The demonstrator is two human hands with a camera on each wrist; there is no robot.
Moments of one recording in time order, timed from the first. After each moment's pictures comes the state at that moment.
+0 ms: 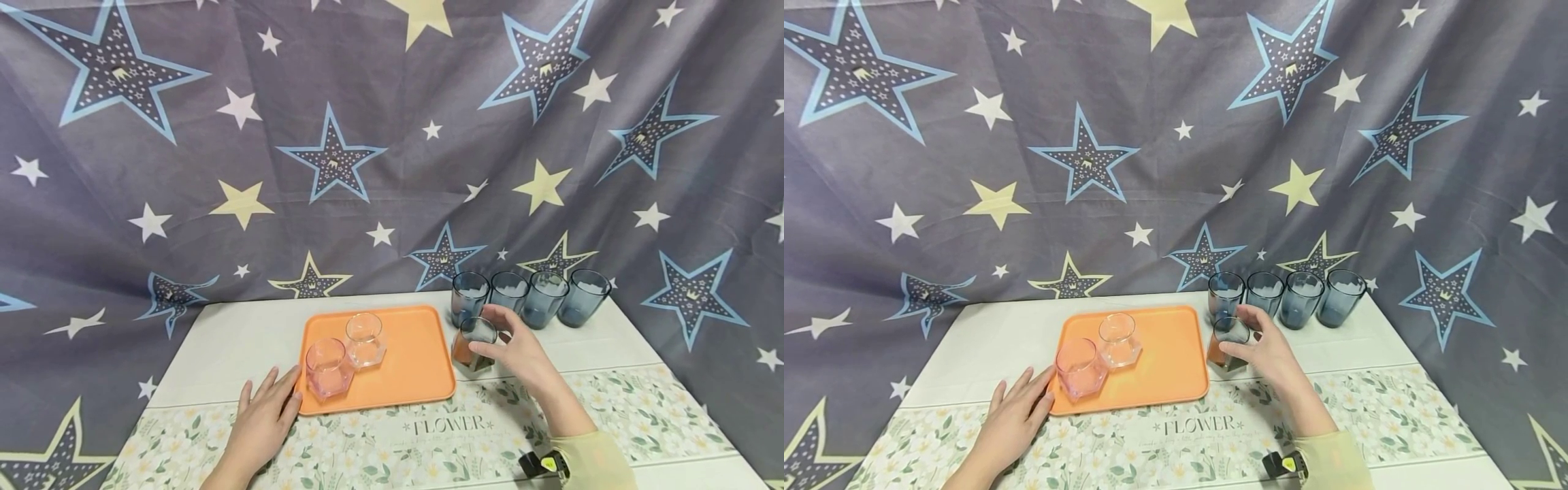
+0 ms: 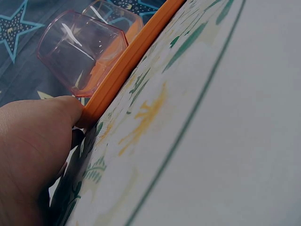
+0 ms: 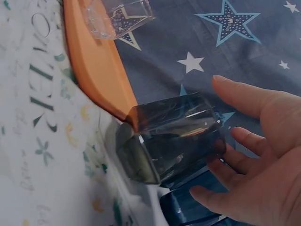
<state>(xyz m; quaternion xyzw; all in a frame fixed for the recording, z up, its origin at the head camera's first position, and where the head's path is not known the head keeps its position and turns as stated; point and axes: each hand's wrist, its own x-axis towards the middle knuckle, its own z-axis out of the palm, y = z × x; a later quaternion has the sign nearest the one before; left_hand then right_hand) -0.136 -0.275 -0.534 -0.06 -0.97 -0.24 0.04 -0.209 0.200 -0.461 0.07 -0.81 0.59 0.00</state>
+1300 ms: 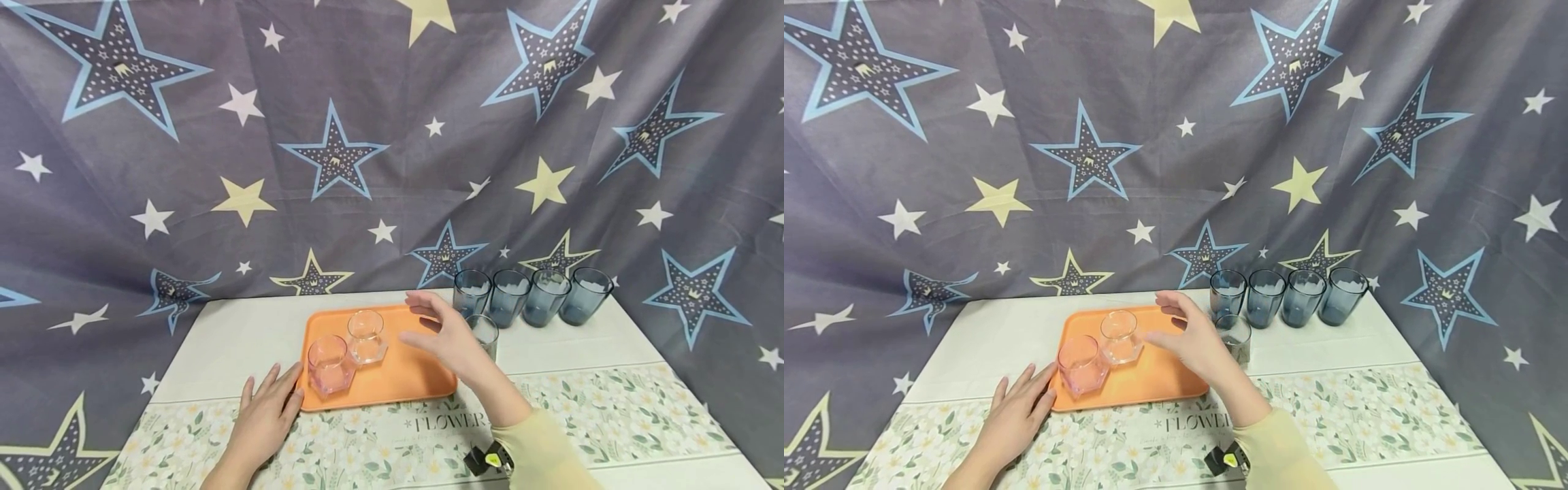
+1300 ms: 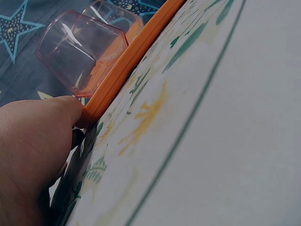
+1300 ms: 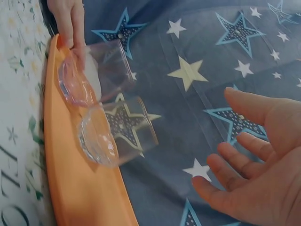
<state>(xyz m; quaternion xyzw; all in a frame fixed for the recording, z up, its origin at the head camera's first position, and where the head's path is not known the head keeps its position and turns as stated) -0.135 -0.274 -0.530 -0.06 -0.97 -0.24 0.04 -0.207 0.083 -0.418 0.18 -0.75 0.63 -0.01</state>
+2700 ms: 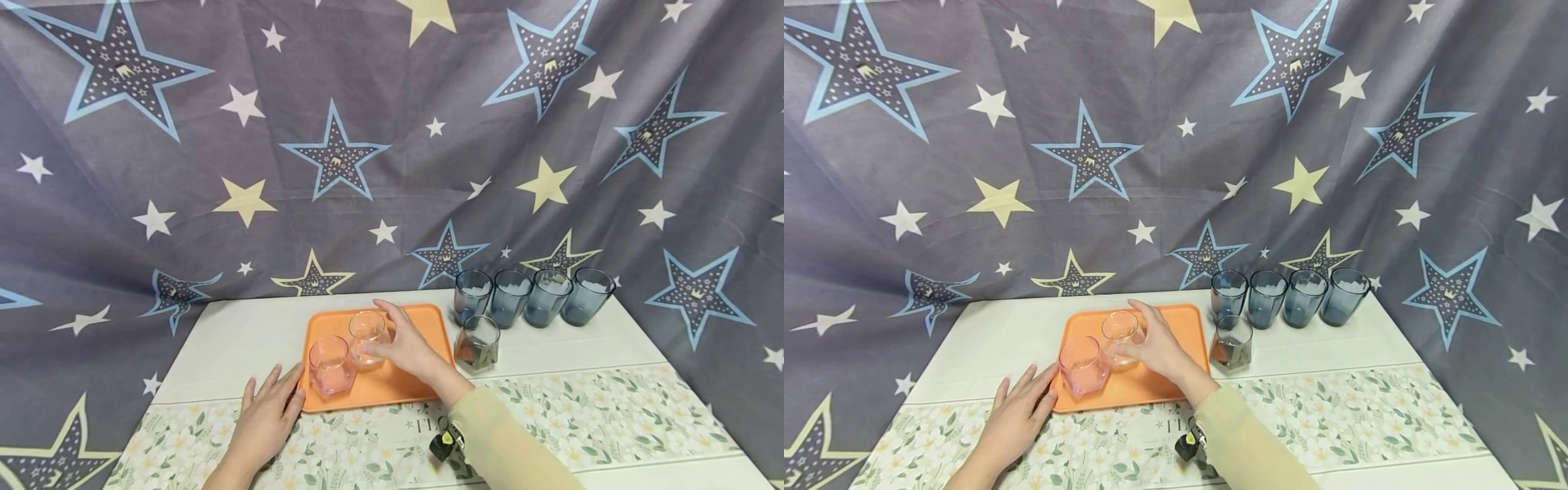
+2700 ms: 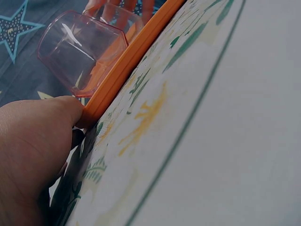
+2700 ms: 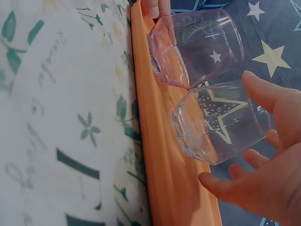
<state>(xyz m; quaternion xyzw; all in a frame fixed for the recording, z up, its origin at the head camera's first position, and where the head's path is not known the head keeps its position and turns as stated) -0.135 -0.274 -0.533 -0.06 -0.97 -0.24 0.04 -0.246 0.018 -0.487 0.19 -0.79 0.59 -0.06</state>
